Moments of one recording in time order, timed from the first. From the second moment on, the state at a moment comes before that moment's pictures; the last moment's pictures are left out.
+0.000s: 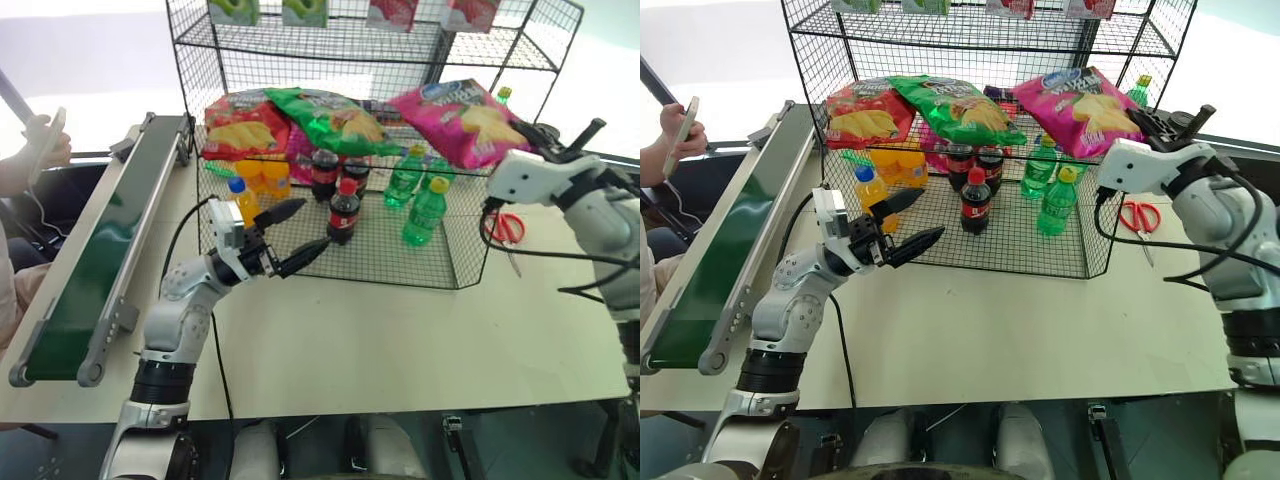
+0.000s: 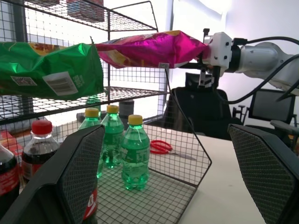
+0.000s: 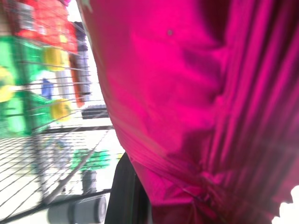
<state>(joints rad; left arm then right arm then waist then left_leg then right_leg) -0.37 0.27 0.02 -0.05 -0.54 0.13 -0.95 -0.56 -0.91 -0.03 0.12 -0.52 -0.14 0.29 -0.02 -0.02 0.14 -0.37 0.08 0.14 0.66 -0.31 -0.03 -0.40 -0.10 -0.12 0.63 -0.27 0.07</state>
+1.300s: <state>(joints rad) -0.33 0.23 -0.03 -0.10 -0.51 0.12 -0.87 -0.77 -0.85 -0.02 0.21 -0.17 0.25 0.69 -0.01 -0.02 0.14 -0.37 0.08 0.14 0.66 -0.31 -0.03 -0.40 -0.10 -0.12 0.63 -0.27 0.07</state>
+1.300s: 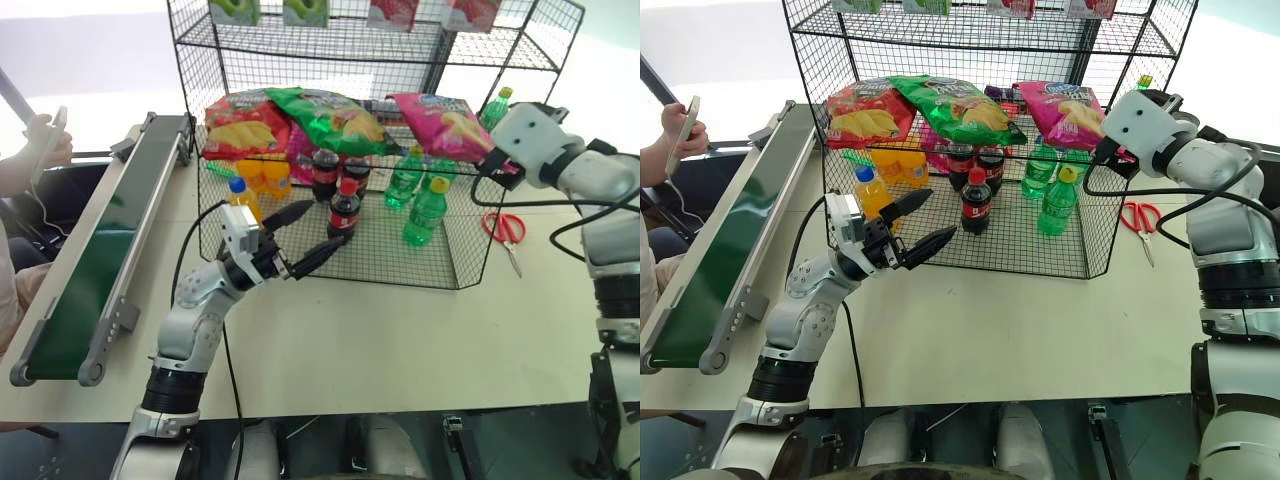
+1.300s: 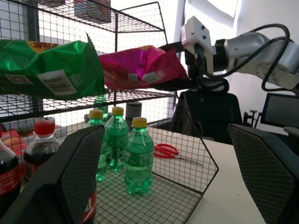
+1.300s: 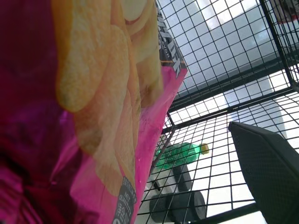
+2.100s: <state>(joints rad) -0.33 0.24 -0.05 -0.10 -0.49 0.10 -0.87 -0.63 -0.80 -0.04 0.05 0.02 0.30 0.74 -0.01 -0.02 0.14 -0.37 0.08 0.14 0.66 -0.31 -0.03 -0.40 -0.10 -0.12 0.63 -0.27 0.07</state>
